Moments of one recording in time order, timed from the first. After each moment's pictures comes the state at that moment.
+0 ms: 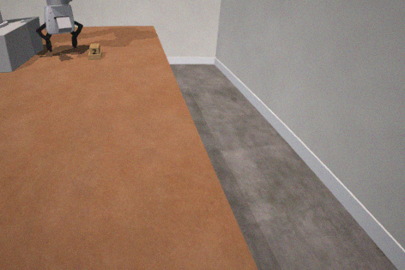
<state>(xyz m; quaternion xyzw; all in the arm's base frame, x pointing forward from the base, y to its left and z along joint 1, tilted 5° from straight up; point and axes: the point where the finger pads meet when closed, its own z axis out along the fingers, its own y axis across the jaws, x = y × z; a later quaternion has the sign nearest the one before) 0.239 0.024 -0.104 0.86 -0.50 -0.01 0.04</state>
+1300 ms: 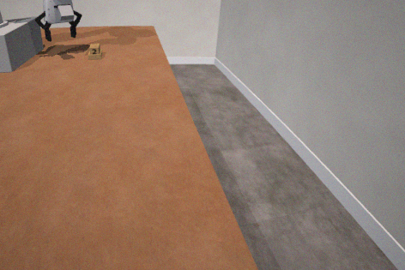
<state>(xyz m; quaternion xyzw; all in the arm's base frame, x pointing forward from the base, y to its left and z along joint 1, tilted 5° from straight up) 0.241 0.028 -0.066 0.88 -0.47 -0.01 0.04</state>
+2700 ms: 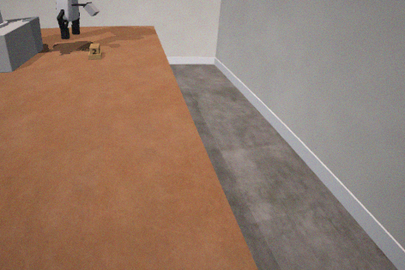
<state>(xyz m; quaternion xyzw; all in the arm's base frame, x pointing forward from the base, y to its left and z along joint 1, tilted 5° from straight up) 0.267 0.070 -0.070 0.99 -0.10 -0.03 0.04</state>
